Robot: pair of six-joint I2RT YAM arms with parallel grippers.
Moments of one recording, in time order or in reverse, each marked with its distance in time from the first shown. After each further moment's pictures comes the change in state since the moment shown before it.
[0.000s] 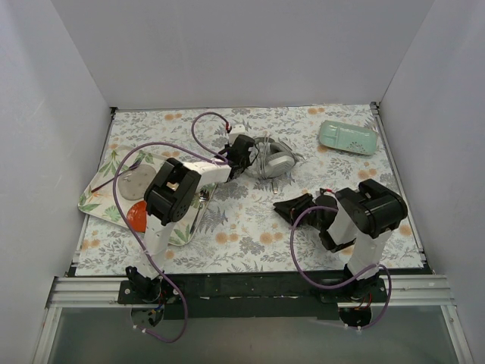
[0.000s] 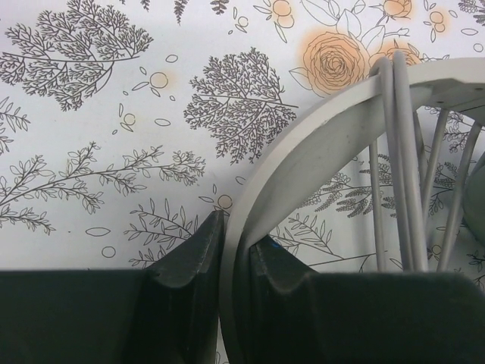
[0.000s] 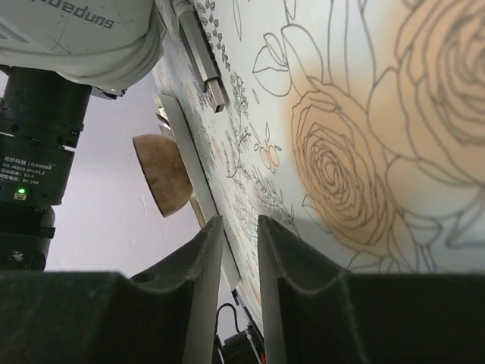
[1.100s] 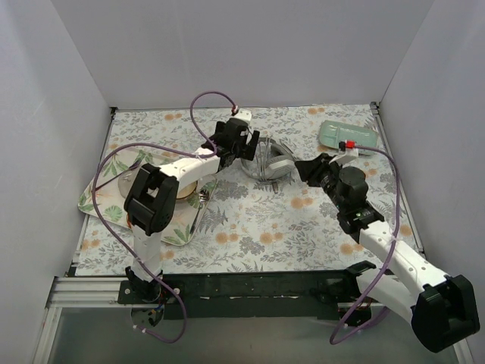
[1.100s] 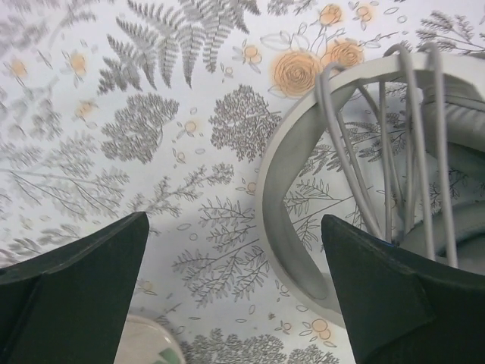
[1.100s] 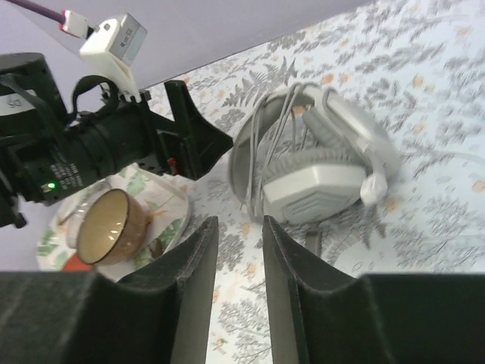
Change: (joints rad) left arm 0.020 -0.201 0.012 -0.177 0.123 0.349; right arm 0.000 -0.951 0.253 -0.897 0.317 -0.884
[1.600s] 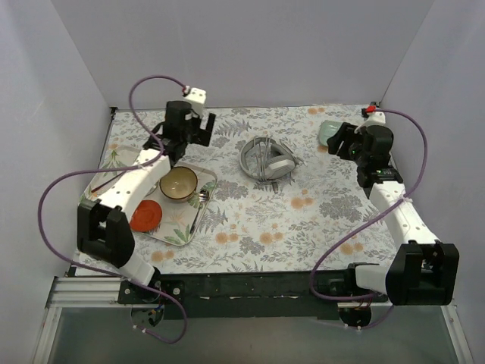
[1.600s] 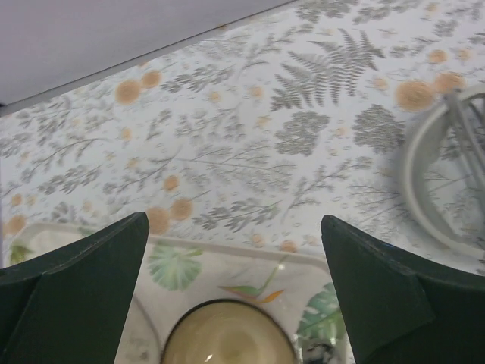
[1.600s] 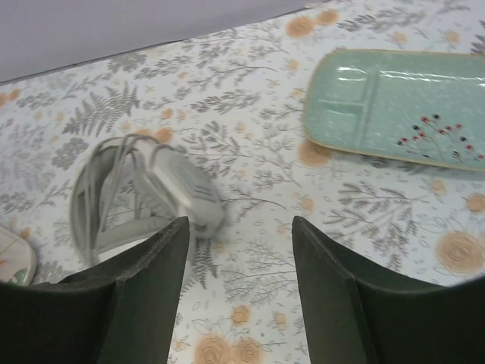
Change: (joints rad) left arm 0.185 -0.388 -0.097 -0.144 0.088 0.272; right arm -0.325 0.304 0.446 -0.361 -0.108 -0.358
